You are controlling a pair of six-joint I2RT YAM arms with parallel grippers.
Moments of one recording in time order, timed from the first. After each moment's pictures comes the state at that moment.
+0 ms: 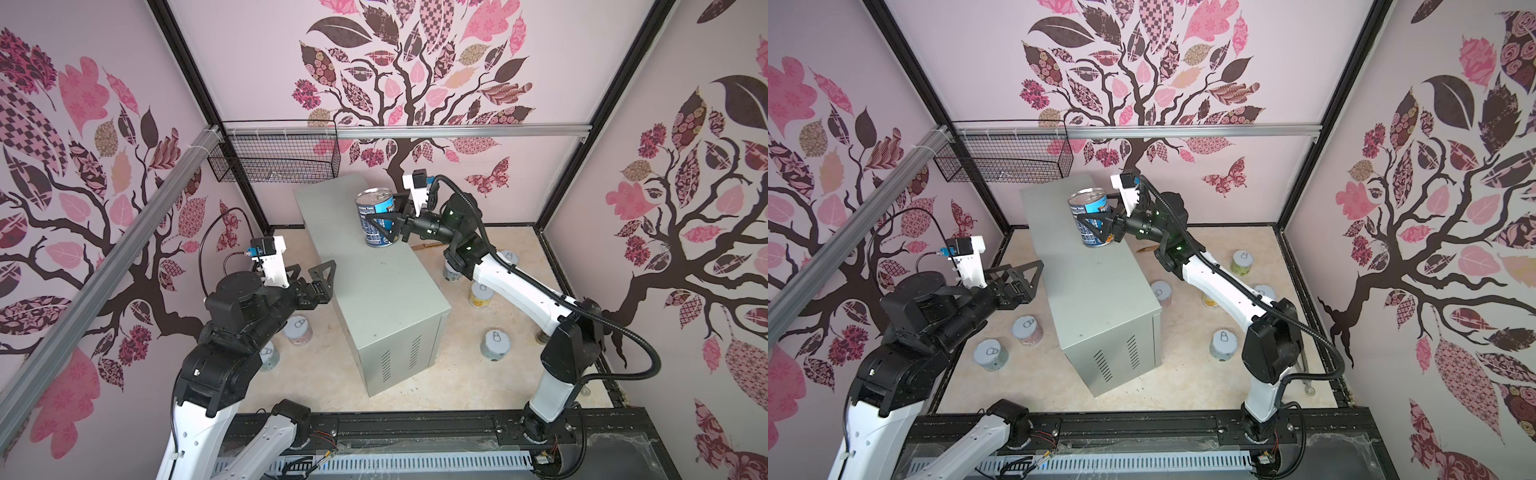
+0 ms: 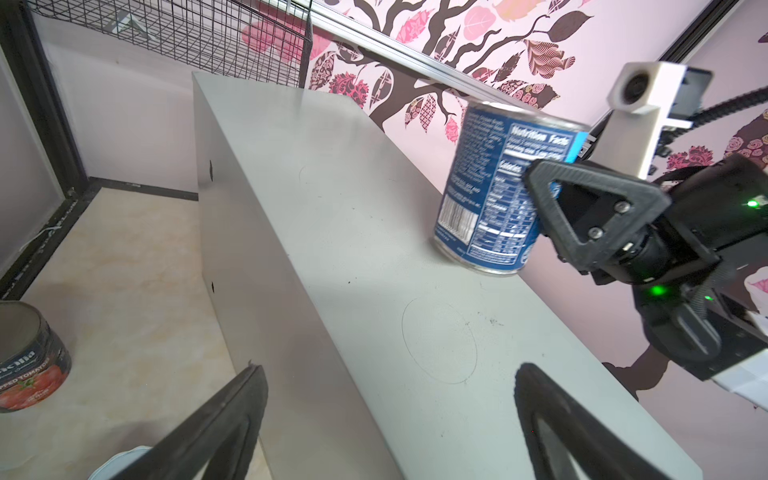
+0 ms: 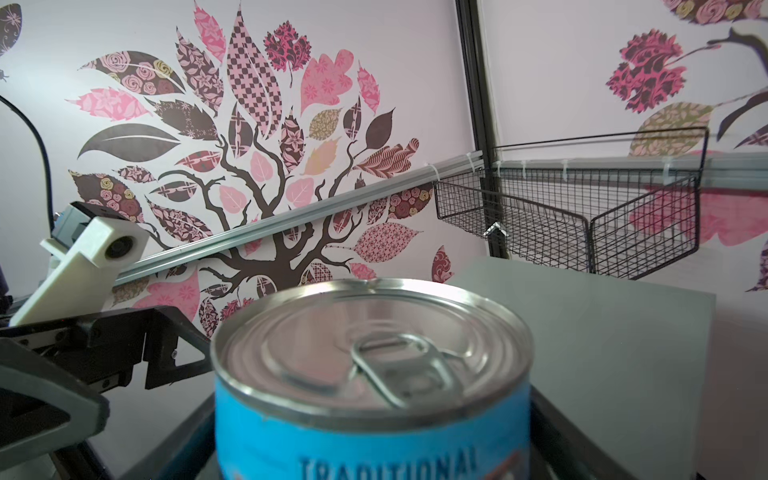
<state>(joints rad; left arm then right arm) -0.33 0.78 1.31 -0.76 0.03 -0.39 0.63 1.80 1.68 0.40 -0.67 0.38</state>
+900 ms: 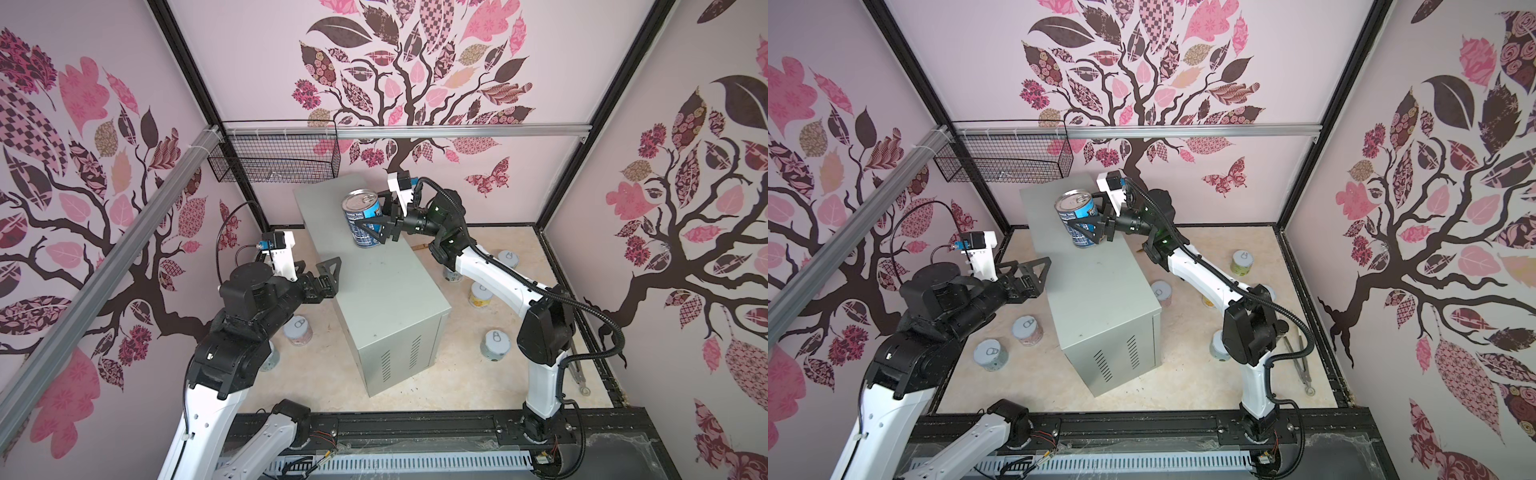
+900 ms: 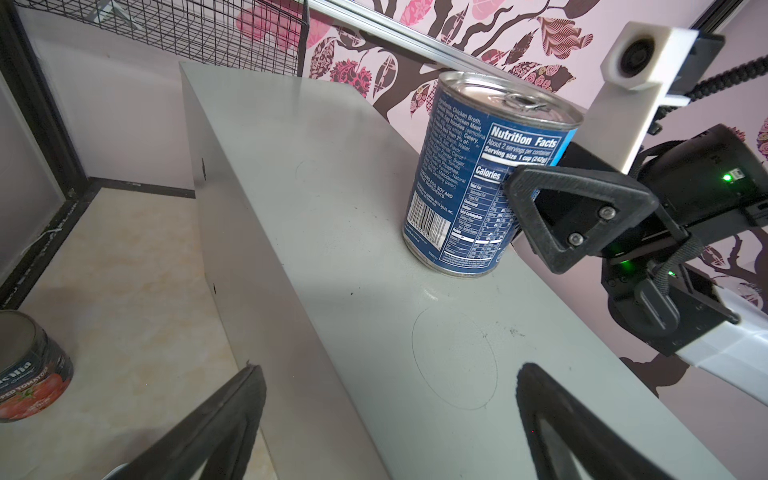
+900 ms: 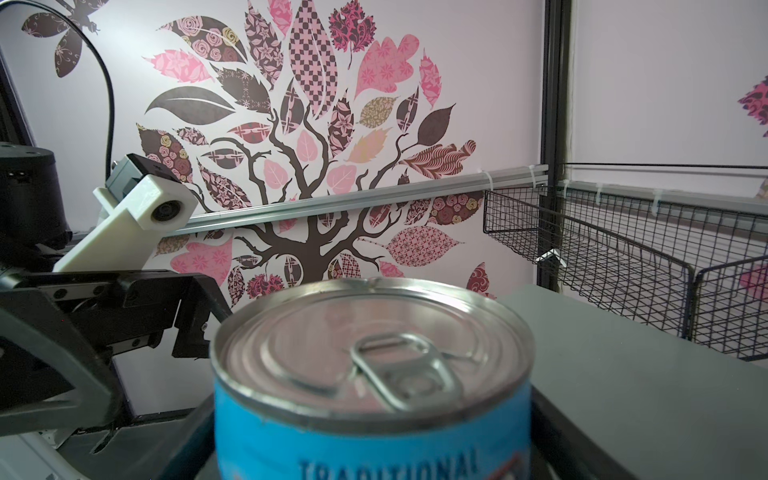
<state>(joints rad) -0.33 0.83 1.29 -0.73 0.03 -0.36 0.63 1.96 1.83 0.49 -0.84 0.33</state>
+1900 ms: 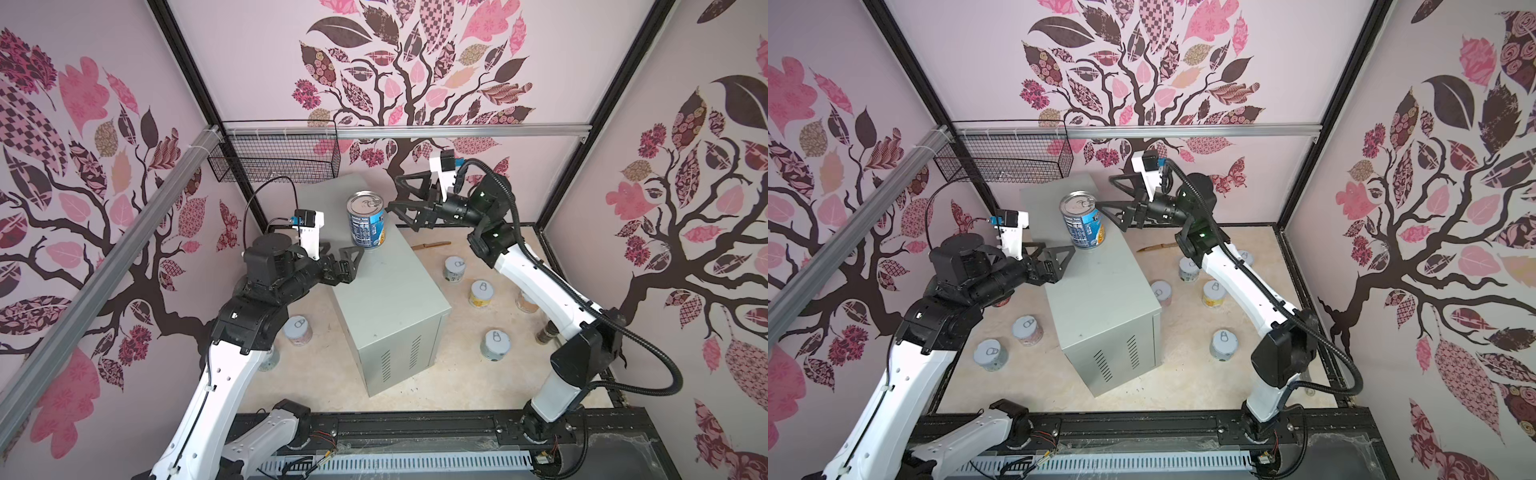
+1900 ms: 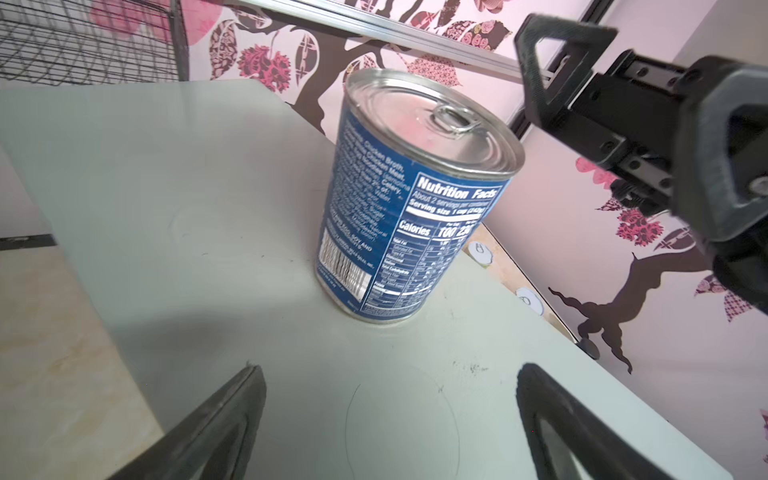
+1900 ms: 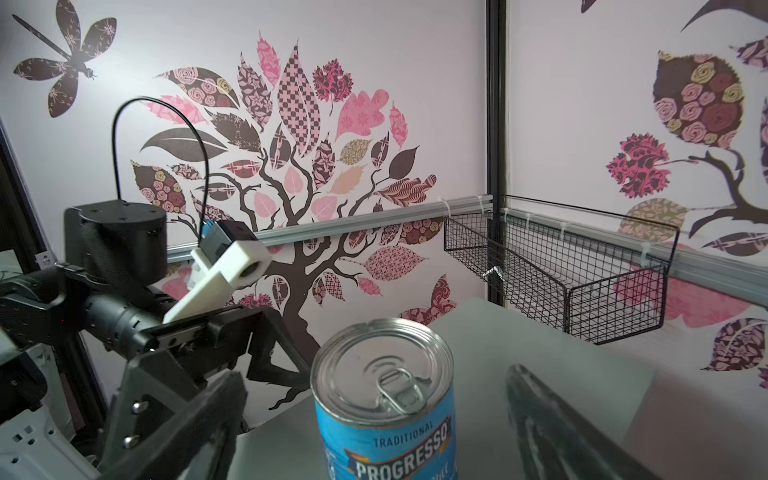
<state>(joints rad) -0.33 1.01 1.38 -0.64 0.24 -0.24 0.51 1.69 1.76 0.30 -0.83 0.34</state>
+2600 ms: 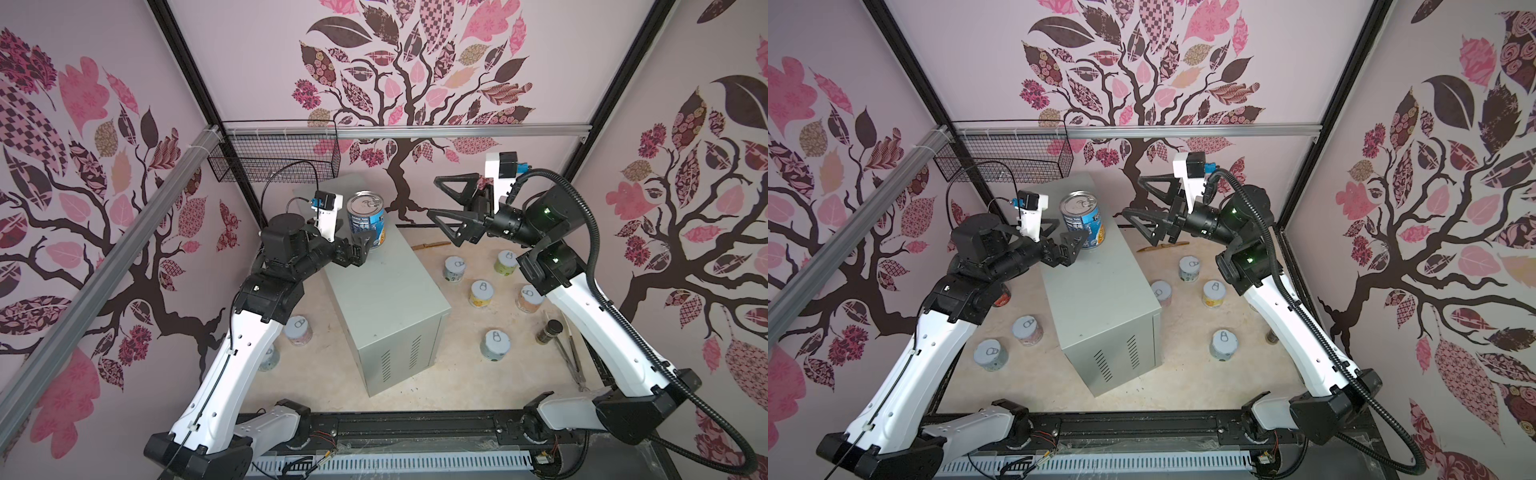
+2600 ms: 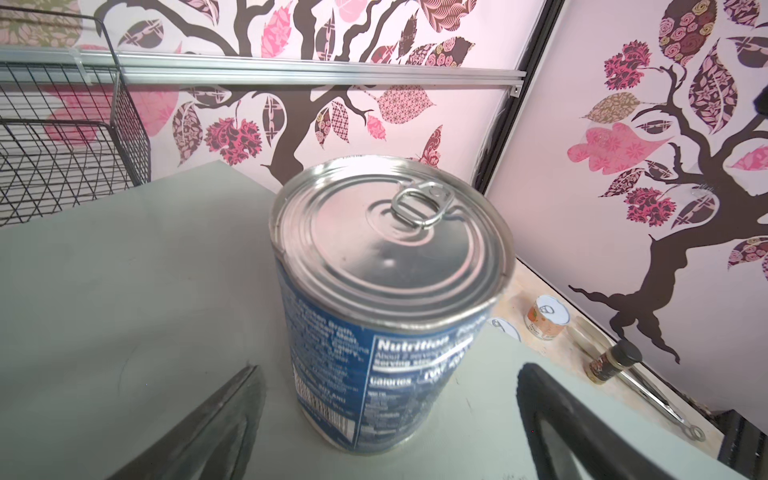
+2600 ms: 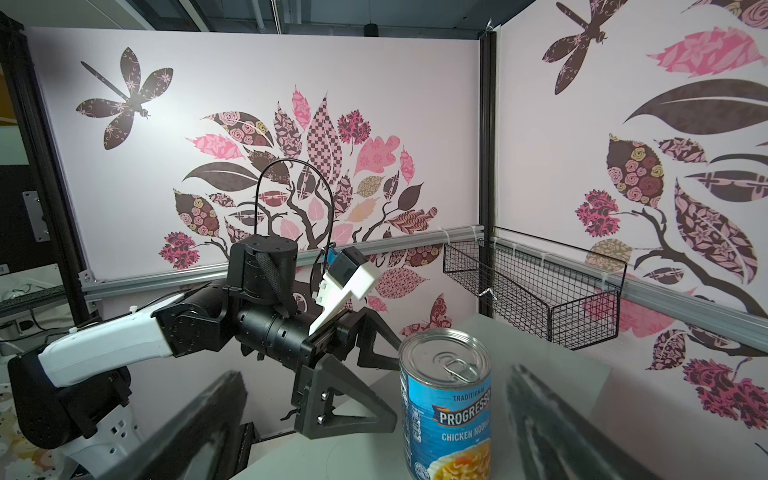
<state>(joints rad) -0.33 1.16 1.43 -0.45 0.28 -0.08 0.48 1.36 1.59 0.18 -0.80 0.32</state>
